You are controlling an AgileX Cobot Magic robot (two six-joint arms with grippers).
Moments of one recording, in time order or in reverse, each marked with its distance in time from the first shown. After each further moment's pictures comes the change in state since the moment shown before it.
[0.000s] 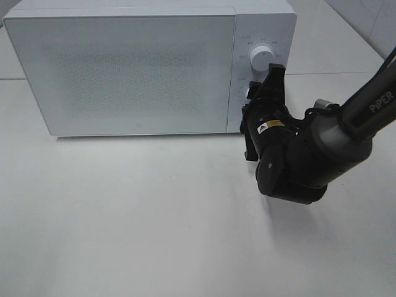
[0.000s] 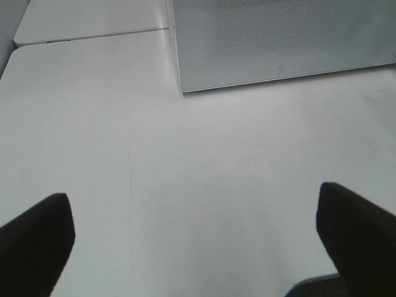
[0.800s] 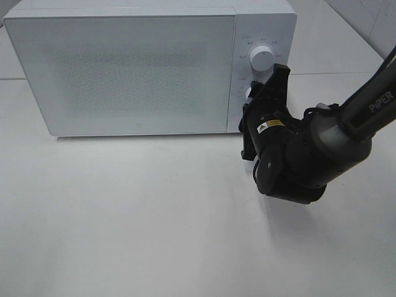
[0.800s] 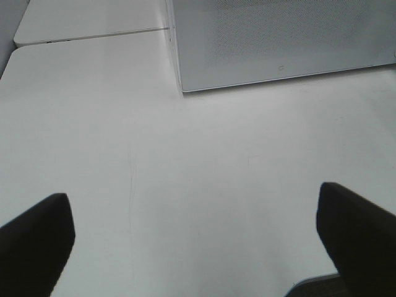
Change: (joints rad) left arm 0.000 0.000 0.000 0.000 0.000 0.000; right arm 0.002 0.000 -0.003 0.014 0.000 0.075
